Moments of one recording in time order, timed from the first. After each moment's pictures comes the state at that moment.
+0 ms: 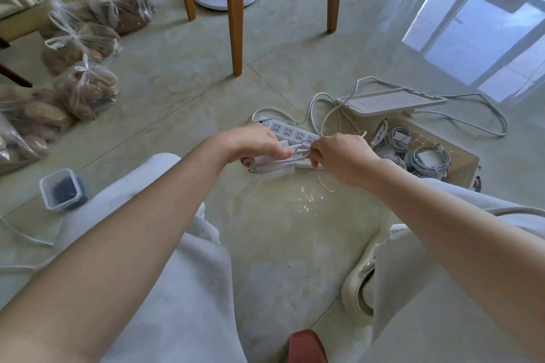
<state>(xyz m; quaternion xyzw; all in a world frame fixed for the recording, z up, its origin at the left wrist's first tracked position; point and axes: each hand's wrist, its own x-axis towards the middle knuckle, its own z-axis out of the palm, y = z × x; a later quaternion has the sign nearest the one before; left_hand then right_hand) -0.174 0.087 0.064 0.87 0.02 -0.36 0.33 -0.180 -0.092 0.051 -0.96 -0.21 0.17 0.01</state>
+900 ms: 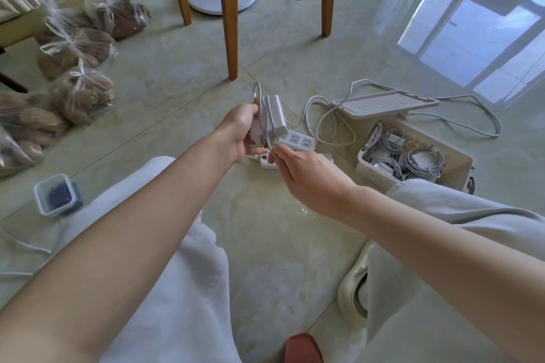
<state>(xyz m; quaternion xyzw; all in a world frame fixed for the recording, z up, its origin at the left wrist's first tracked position) -0.161 0.076 0.066 0.66 0.28 -0.22 0.66 -0.224 -0.065 0.063 -0.93 -0.25 0.11 0.25</state>
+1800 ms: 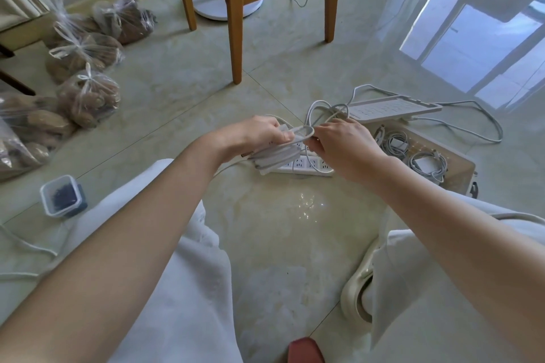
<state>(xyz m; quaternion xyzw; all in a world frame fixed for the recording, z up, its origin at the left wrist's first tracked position) -0.173 0.083 0.090 0.86 0.01 -0.30 0.41 -0.172 -0.099 0.062 -0.96 -0.27 0.00 0.04</state>
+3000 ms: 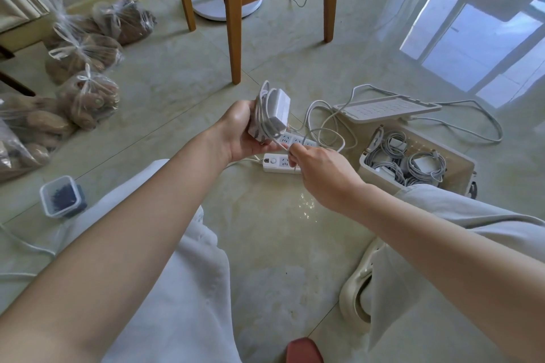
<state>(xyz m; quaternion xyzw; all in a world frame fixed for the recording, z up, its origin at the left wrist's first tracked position) -0.160 0.083 0.079 0.53 0.24 -0.29 0.76 -0.208 -0.078 0.053 -0.96 -0.25 0.07 0.13</state>
